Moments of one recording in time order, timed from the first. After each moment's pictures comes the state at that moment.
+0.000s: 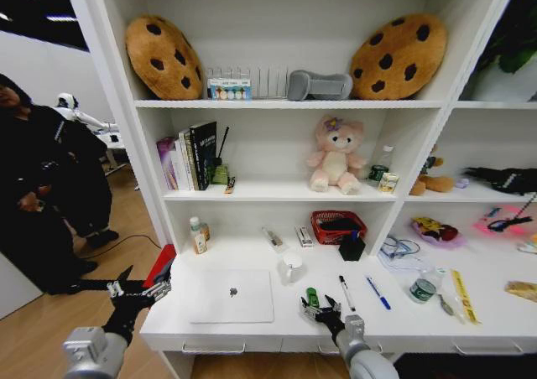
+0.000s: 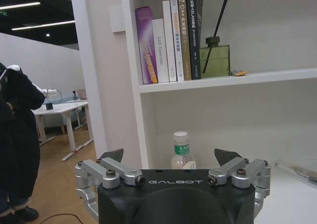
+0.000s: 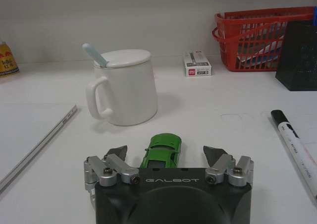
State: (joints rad) left arm 1.93 -1.10 -0.81 -2.48 -0.45 0.22 -0.26; right arm -1.55 1.13 0.36 1.90 0.46 -0.22 0.15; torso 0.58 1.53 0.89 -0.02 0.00
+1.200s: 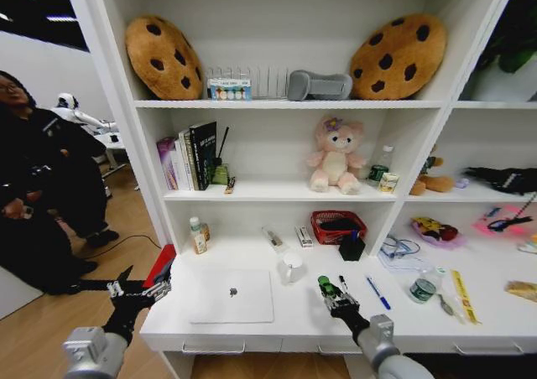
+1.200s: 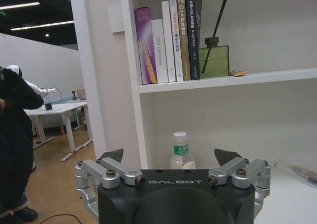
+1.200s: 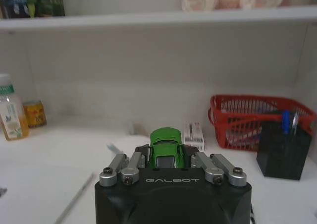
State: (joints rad) left arm 1.93 -1.10 -0.81 -2.48 -0.45 0.22 -0.26; right arm -1.74 0.94 0.58 2.29 0.60 -0.23 0.16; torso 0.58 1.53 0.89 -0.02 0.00
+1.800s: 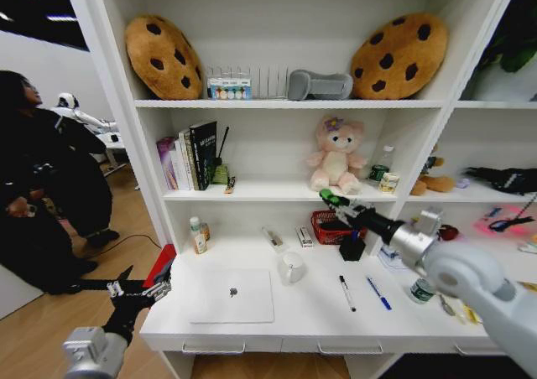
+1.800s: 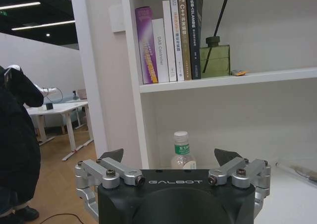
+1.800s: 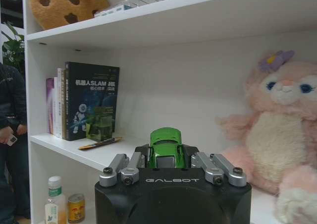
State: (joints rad) left arm 1.93 -1.10 -0.81 -2.48 -0.45 0.22 -0.26; right arm -1.00 0.42 0.61 2.01 1.22 -0.37 -0.22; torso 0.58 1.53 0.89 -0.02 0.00
